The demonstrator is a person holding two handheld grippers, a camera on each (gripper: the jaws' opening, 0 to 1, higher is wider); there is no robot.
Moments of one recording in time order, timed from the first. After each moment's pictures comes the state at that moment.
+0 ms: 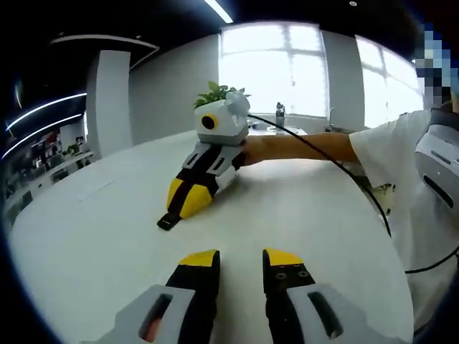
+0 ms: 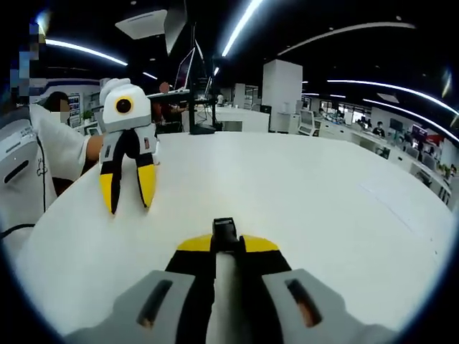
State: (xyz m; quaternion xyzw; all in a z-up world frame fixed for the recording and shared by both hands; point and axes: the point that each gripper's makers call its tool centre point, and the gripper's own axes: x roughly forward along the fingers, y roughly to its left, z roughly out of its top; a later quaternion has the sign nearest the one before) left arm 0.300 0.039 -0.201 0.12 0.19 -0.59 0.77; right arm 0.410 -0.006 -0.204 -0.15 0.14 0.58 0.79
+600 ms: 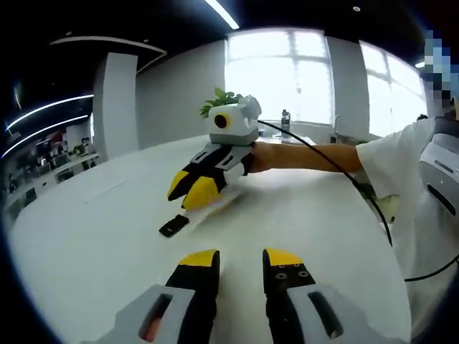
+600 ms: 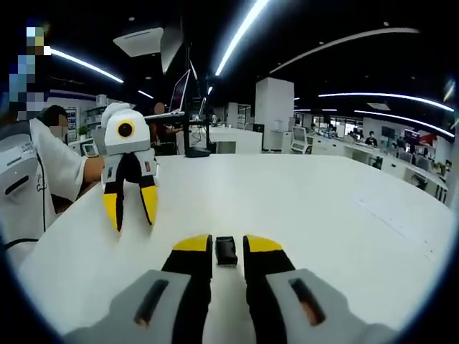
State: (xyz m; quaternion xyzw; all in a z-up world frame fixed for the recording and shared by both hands) left arm 0.302 0.040 -0.190 0.10 0.18 -0.58 0.79; right arm 0.399 -0.012 -0.173 -0.12 0.09 0.57 0.81
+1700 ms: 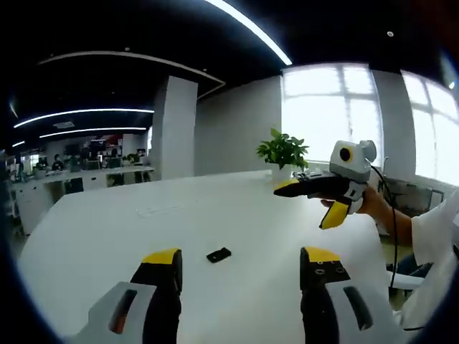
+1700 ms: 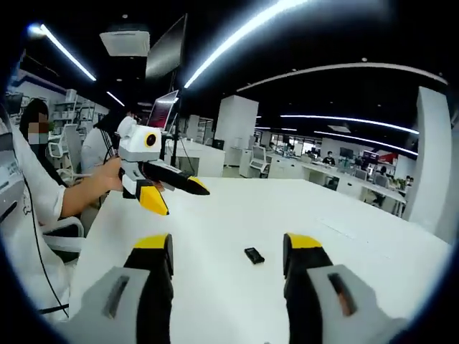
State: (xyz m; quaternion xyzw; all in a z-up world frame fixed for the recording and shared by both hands) left arm 0.310 0.076 -0.122 0.01 0.11 -0.44 0.89; right arm 0.299 -0.042 -0.101 -0.14 0.04 0.44 0.89
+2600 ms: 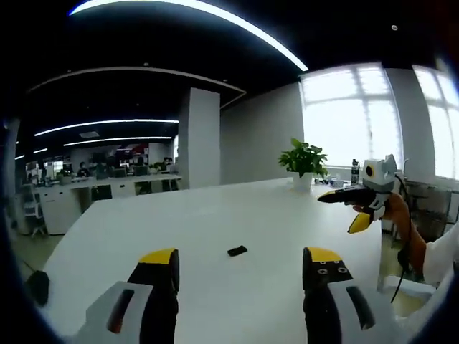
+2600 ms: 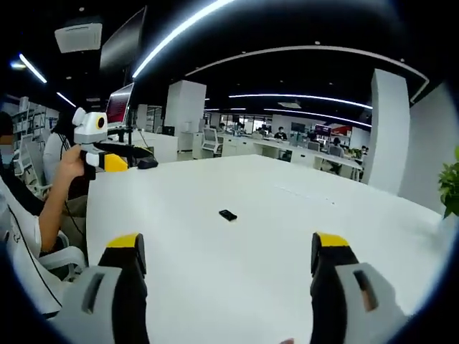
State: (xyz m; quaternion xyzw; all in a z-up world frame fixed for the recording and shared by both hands) left arm 0.266 0.132 -0.098 0.00 0.09 -0.36 0.93; right arm 0.245 -0.103 -0.111 -0.11 0.09 0.29 0.94
